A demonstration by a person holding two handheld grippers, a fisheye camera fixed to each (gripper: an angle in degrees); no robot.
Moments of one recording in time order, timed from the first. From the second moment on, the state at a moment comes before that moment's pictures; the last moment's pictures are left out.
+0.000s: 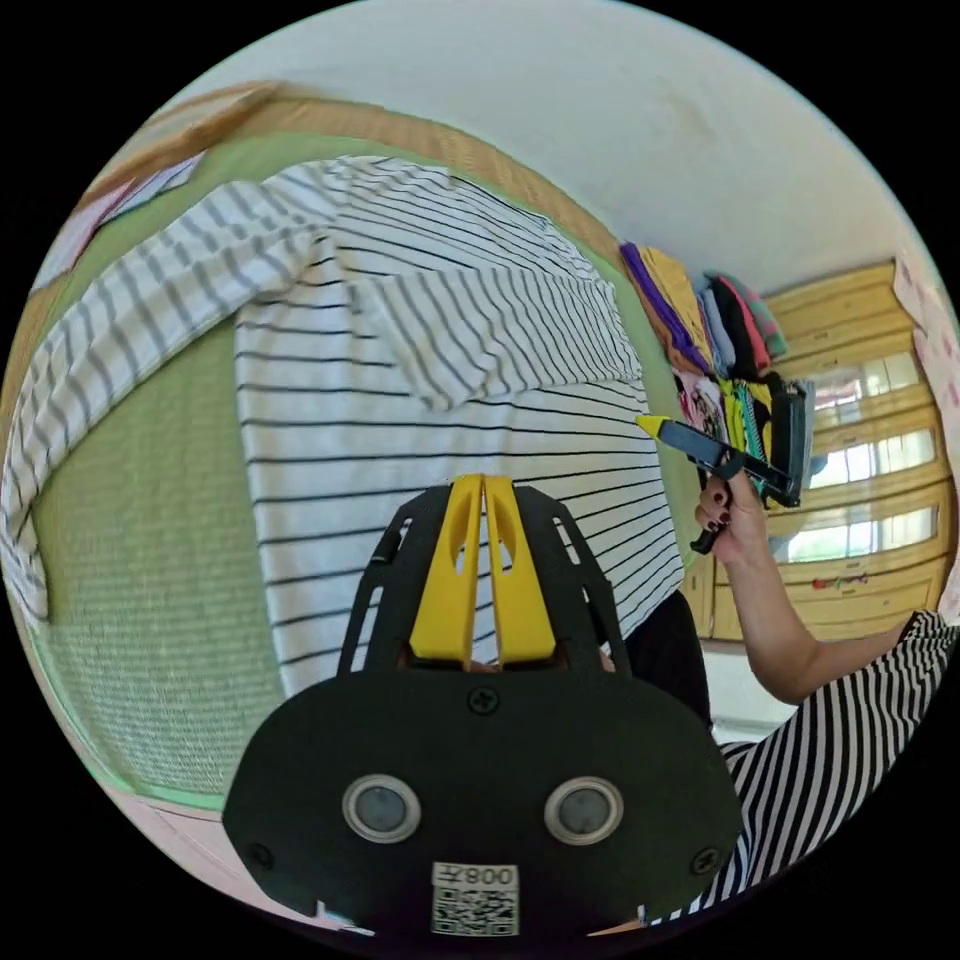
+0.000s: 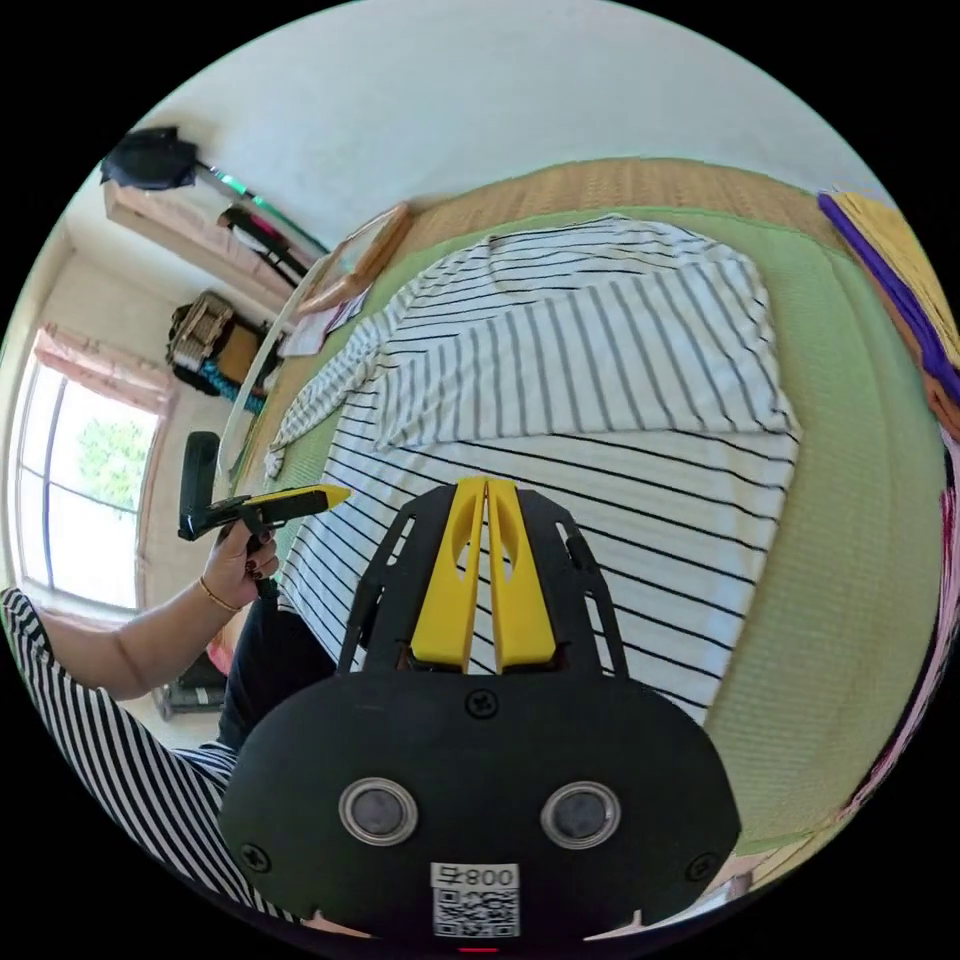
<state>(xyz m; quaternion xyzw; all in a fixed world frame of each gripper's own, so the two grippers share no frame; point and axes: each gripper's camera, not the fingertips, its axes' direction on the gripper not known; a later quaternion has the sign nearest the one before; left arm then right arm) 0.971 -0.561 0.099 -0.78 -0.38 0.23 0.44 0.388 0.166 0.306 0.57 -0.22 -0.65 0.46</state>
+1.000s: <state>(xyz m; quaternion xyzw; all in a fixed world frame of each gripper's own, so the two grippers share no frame) 0.869 -1.024 -0.240 -0.53 -0.49 0.17 0.67 0.298 0.554 0.315 0.59 -0.05 -0.69 0.42</state>
